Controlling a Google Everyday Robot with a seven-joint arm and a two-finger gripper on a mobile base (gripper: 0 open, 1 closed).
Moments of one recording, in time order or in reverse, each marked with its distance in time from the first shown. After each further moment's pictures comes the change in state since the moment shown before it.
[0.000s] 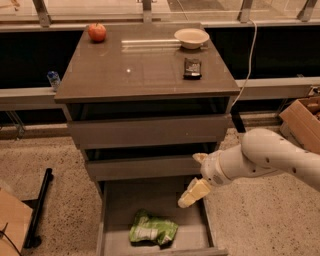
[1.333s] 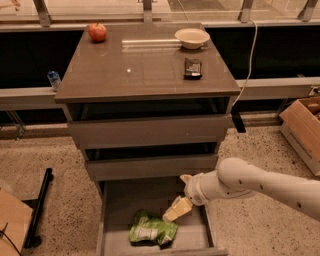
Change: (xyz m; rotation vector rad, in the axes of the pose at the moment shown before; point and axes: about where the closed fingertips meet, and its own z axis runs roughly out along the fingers) arm 0.054 0.005 0.112 -0.049 -0.027 0.111
